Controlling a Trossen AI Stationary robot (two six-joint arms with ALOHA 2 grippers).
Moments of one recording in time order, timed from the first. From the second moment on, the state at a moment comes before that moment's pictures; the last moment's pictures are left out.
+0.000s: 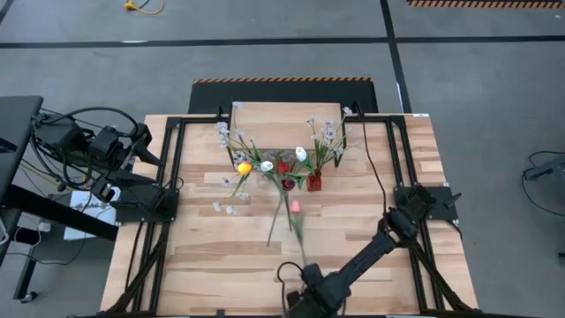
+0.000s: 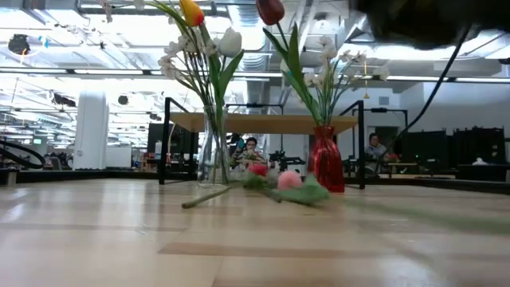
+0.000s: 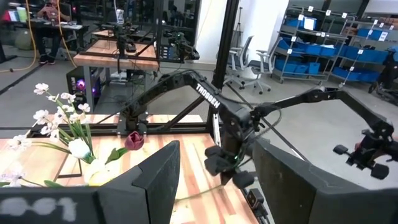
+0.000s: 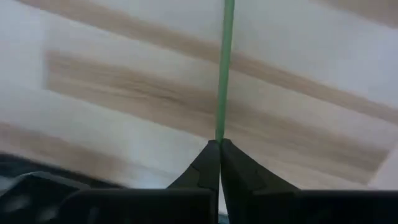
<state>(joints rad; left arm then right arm) -0.48 0.58 1.34 -0.83 -0.19 -0.18 0.69 2.40 2.04 -1.15 -0.02 1.92</state>
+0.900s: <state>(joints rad) -0.48 0.62 1.34 -0.82 -0.17 -0.23 0.75 2.25 2.35 -1.53 0.07 1.49</state>
